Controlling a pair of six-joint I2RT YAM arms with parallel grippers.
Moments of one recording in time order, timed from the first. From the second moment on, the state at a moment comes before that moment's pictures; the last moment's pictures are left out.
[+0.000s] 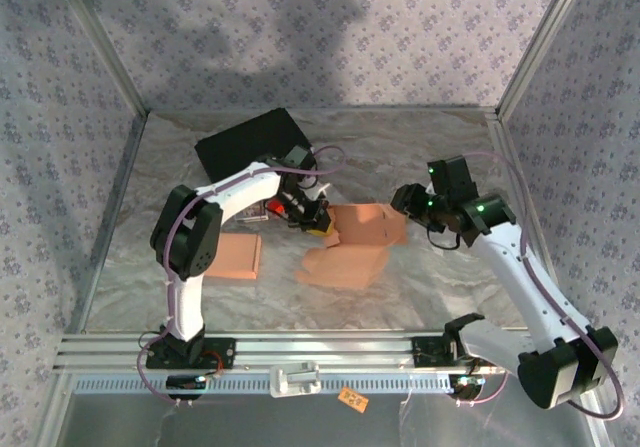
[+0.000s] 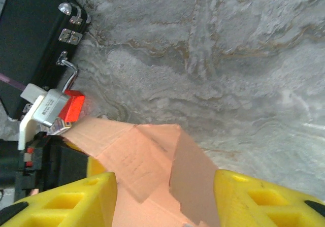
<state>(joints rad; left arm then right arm) -0.62 1.97 1.50 -0.91 0.66 -0.29 0.31 1.08 1.07 -0.88 -0.14 0.73</state>
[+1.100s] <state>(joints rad) -0.68 2.01 1.58 -1.00 0.55 -0.44 0.43 1.22 1.08 -0.84 -0.16 0.72</state>
